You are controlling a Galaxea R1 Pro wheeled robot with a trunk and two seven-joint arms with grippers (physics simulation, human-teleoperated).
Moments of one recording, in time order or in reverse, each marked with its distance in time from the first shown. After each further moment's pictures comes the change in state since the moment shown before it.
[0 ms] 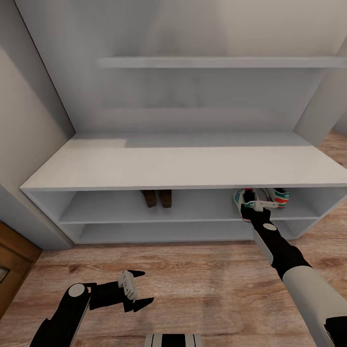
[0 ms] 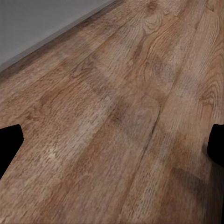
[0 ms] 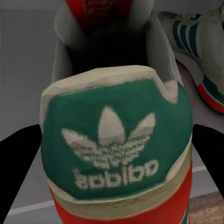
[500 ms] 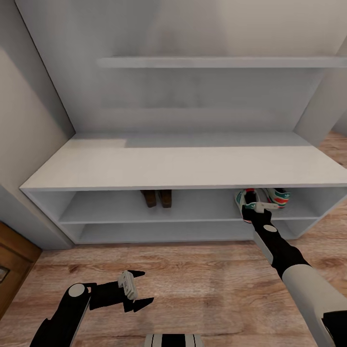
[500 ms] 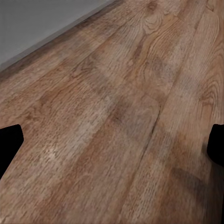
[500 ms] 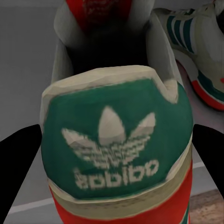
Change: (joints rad) left arm 0.000 0.000 0.000 0.000 0.000 0.000 0.000; right arm -0.020 0.000 -0.001 0.075 0.002 -0.055 0.002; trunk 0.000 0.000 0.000
